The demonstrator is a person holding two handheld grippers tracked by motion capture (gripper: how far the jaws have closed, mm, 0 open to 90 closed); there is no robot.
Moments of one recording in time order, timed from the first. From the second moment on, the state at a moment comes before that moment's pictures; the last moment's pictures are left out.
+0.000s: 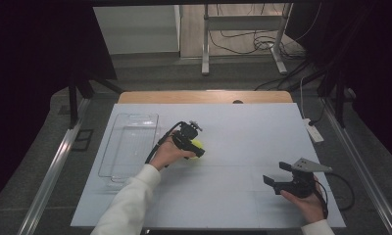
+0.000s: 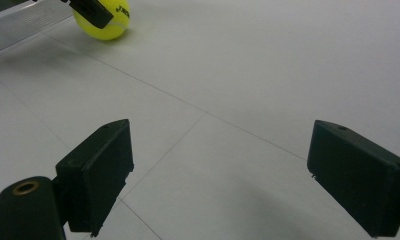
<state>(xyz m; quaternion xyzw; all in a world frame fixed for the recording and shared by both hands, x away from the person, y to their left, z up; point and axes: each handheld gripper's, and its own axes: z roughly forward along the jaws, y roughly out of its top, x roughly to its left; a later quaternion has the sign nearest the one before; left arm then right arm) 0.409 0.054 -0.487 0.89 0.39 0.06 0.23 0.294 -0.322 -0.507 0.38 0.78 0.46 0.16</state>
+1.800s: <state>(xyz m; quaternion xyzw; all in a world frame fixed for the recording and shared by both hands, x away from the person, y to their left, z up) 0.394 0.077 -0.441 0.87 0.38 0.09 0.30 0.294 -0.322 -0.508 0.39 0.78 0.46 0.16</state>
